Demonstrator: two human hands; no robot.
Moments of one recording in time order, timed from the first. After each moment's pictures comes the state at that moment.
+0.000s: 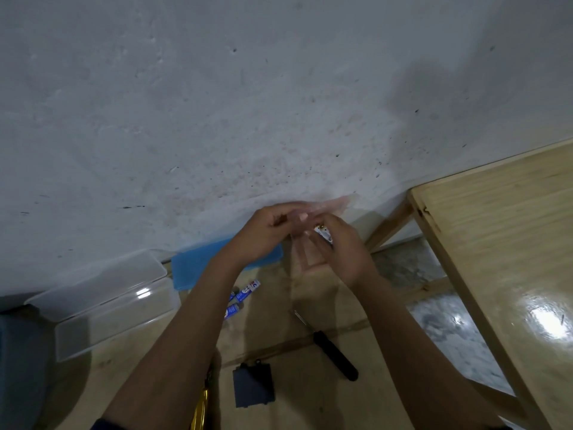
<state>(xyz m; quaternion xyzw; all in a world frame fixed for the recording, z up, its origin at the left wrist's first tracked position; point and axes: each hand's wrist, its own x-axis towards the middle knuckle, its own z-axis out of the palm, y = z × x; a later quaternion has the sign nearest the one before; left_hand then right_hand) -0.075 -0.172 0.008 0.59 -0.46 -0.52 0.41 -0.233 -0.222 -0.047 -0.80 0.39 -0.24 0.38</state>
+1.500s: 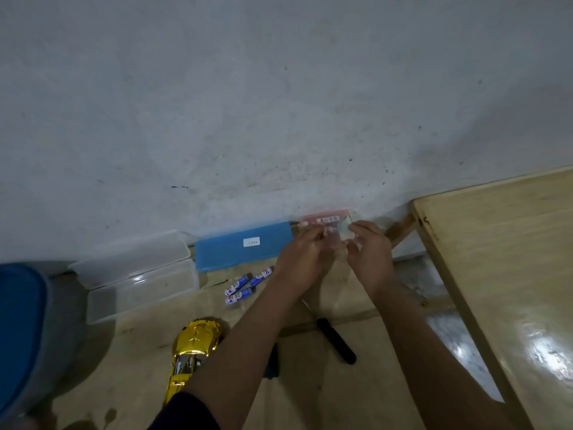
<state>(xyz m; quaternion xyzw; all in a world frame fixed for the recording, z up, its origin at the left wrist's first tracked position) -0.135 -0.136 -0.019 0.73 -0.62 -0.19 0.20 -0.260 -0.210 -0.036 -0.80 0.49 -0.25 0.25</state>
